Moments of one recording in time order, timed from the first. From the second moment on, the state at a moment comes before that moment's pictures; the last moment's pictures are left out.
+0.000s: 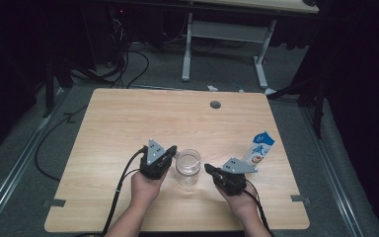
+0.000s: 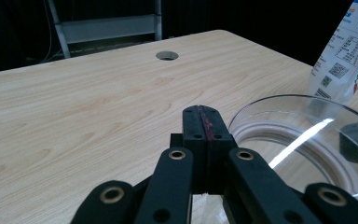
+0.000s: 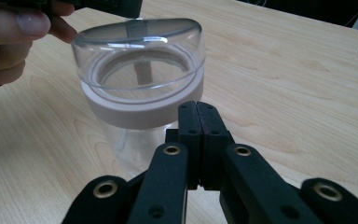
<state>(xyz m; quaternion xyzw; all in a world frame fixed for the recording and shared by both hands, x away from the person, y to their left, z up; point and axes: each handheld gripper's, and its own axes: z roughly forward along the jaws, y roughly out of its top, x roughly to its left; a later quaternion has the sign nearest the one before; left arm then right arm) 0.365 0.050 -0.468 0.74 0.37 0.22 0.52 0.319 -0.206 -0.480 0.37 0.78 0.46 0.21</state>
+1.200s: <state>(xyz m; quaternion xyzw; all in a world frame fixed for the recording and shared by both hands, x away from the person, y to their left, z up) 0.366 0.051 -0.470 0.73 0.37 0.22 0.52 0.315 -0.198 -0.474 0.36 0.77 0.47 0.22</state>
